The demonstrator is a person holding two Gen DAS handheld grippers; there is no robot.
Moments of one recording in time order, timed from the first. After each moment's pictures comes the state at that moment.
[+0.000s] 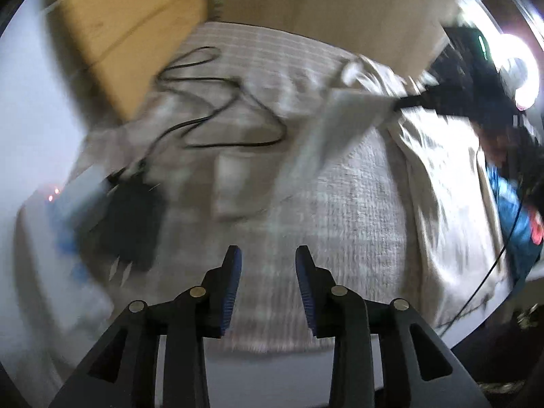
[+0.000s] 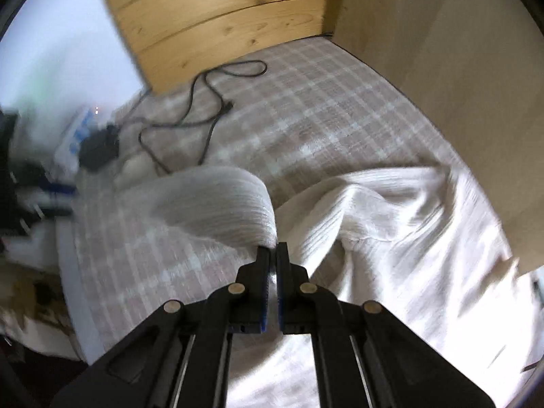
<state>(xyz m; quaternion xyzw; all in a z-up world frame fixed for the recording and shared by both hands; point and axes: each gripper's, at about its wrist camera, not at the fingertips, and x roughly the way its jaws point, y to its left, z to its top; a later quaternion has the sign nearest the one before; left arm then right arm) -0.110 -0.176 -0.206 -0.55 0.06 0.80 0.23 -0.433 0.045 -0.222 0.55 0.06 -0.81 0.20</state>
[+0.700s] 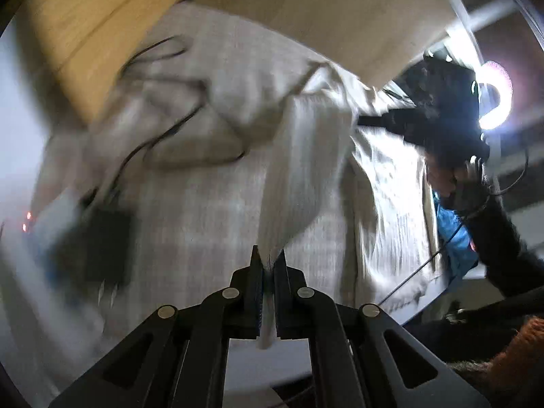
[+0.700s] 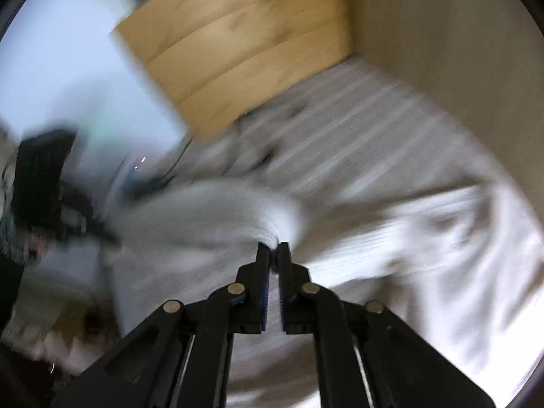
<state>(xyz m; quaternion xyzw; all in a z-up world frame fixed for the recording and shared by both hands) -0.148 -0.236 -0.179 -0.64 -0.07 0.71 0.28 -0.435 0.018 -0.208 0.55 0.00 -0.78 0.29</state>
